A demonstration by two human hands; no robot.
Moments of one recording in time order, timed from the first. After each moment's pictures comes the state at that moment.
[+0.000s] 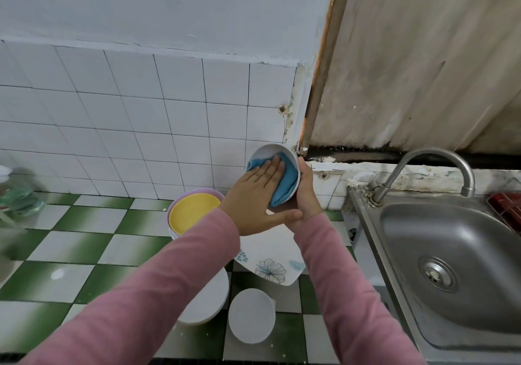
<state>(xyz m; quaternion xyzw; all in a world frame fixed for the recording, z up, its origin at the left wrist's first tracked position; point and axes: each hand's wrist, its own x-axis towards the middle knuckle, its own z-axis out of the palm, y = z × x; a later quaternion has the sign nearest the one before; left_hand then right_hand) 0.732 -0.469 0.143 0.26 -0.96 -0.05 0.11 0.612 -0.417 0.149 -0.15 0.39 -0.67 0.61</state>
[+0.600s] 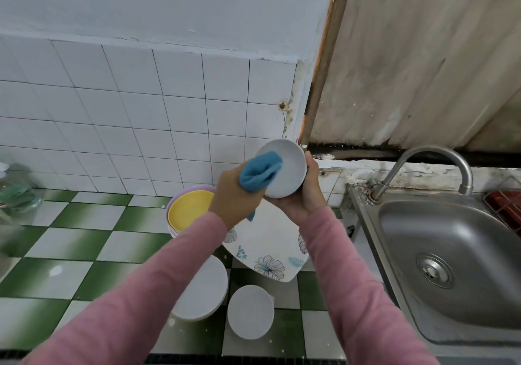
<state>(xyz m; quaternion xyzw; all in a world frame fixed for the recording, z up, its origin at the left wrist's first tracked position) 0.743 -0.462 0.148 0.34 -0.73 -0.40 0.44 0.600 -0.418 0.149 -0.16 0.37 -0.68 0.62</state>
